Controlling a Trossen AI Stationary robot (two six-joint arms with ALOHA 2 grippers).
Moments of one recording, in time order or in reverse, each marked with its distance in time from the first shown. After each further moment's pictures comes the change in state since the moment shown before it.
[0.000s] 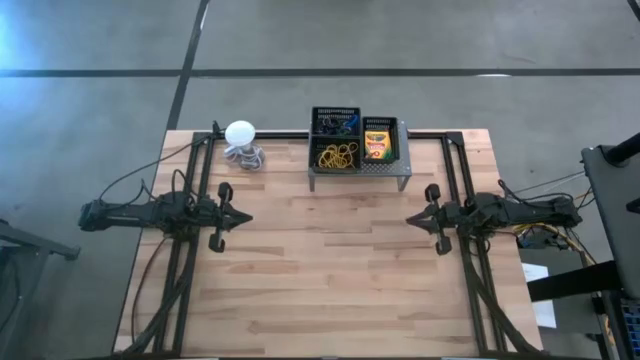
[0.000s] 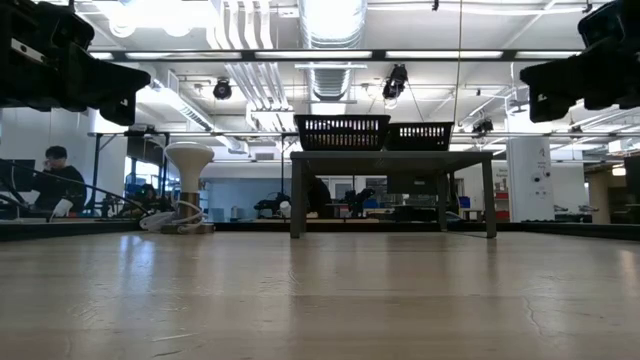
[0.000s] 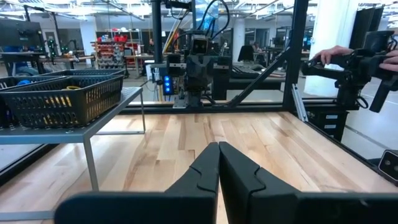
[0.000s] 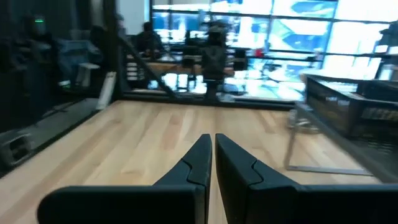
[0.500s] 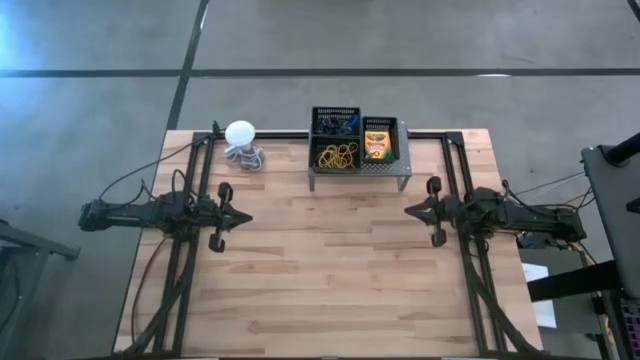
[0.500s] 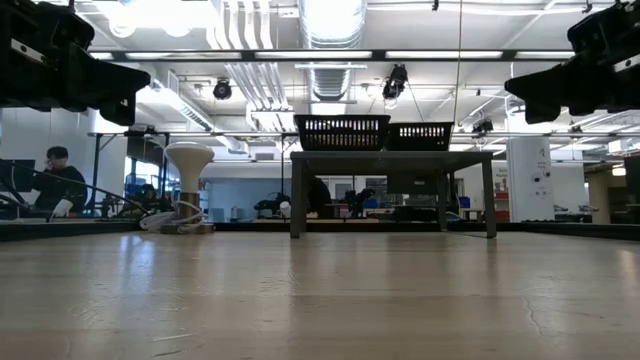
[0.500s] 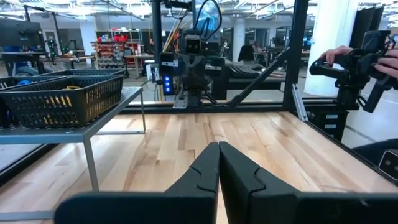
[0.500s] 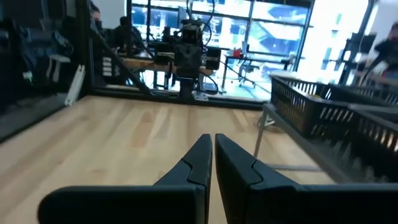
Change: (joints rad) left arm 0.000 0.000 0.000 0.000 0.000 0.000; right arm -0.188 -0.001 0.000 0.004 -0.086 -0.028
